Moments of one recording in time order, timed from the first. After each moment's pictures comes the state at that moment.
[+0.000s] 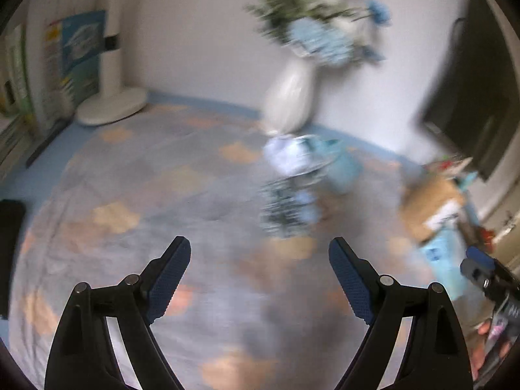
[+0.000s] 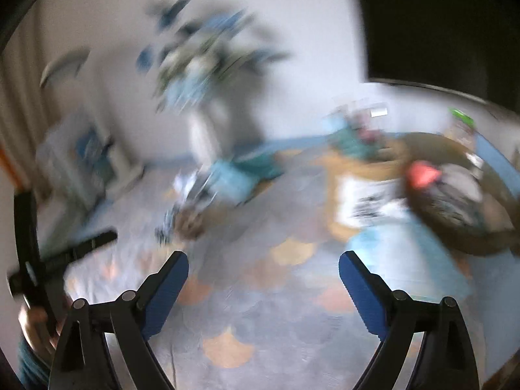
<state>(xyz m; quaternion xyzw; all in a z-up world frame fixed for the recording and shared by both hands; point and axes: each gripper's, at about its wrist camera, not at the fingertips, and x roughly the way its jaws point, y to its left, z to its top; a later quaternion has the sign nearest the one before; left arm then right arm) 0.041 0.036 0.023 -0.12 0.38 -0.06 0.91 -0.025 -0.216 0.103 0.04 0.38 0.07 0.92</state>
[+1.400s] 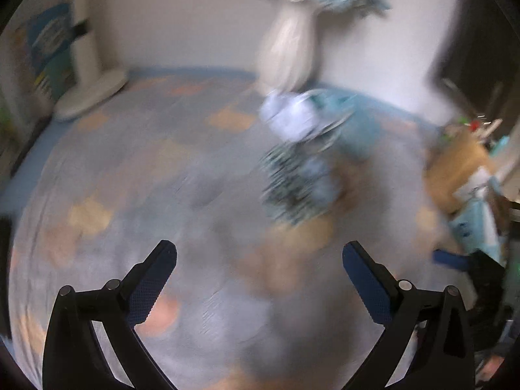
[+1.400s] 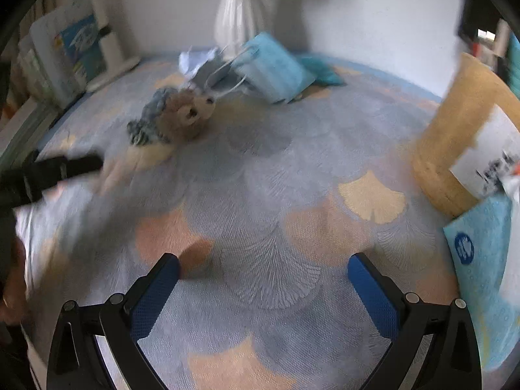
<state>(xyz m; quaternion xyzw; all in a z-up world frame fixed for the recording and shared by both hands) 0.072 0.018 -0.008 -0.07 0.45 -0.06 0.89 0.034 -0.151 -0.003 -0.06 0.52 0.09 0.85</state>
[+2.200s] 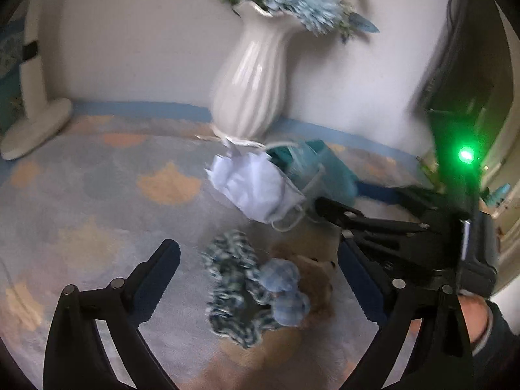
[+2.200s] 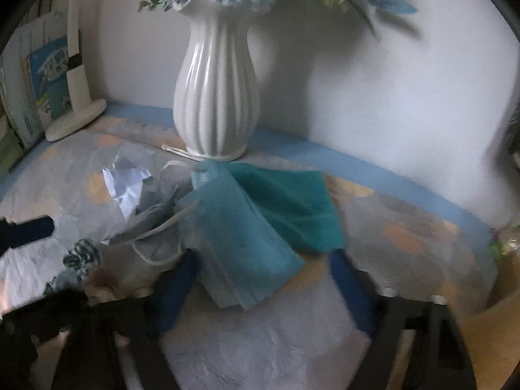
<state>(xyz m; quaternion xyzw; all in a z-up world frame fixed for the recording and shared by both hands) 0.140 -0.010 -0.011 -0.10 0.39 -0.13 0.91 0.182 -0.137 0.015 -0.12 0.42 0.09 0.90</state>
